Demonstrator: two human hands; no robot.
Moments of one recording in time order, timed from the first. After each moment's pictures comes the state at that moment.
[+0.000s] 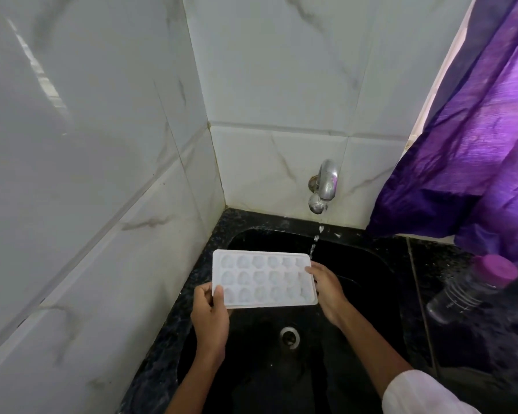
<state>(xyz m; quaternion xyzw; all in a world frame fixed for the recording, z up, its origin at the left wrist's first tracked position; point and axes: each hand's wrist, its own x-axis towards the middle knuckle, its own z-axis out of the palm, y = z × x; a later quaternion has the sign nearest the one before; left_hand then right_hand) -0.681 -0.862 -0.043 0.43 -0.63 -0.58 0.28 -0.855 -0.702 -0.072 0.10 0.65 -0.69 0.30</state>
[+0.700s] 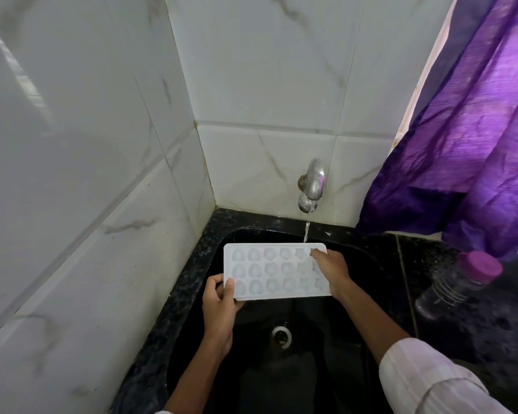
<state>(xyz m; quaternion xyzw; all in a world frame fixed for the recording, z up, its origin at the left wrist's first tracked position) -0.712 -0.845 -0.037 0.39 -0.57 -0.69 0.22 -0.895 -0.692 -0.037 0.13 0.77 -0.58 0.24</state>
